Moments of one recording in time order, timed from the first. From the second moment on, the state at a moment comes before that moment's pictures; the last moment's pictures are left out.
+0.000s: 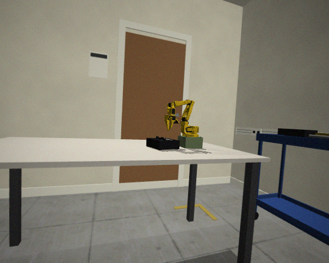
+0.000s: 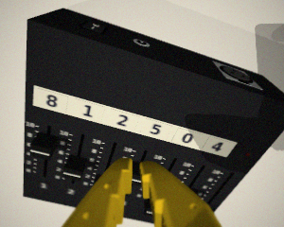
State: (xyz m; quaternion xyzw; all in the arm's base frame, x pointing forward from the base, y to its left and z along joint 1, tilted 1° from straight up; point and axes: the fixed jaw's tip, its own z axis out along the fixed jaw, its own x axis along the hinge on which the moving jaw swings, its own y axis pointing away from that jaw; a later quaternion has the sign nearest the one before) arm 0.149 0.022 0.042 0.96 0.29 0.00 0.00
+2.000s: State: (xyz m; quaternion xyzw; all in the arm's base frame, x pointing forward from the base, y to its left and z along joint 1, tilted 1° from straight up) arm 0.156 0.019 0.039 0.73 -0.68 0.00 0.00
